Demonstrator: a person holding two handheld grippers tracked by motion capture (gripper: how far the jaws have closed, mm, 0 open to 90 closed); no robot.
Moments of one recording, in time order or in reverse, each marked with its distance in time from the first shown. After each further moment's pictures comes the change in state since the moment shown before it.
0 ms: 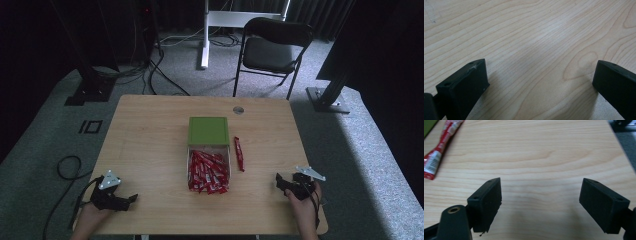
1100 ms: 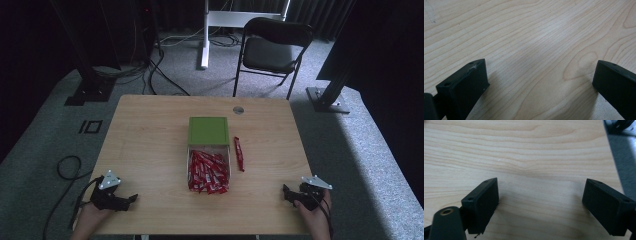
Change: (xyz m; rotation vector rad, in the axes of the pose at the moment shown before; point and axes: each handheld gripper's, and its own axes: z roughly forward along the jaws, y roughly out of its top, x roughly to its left) left arm 0.000 0.000 0.000 0.000 0.000 0.000; right arm -0.026 -0.023 -0.012 0.048 0.005 -0.128
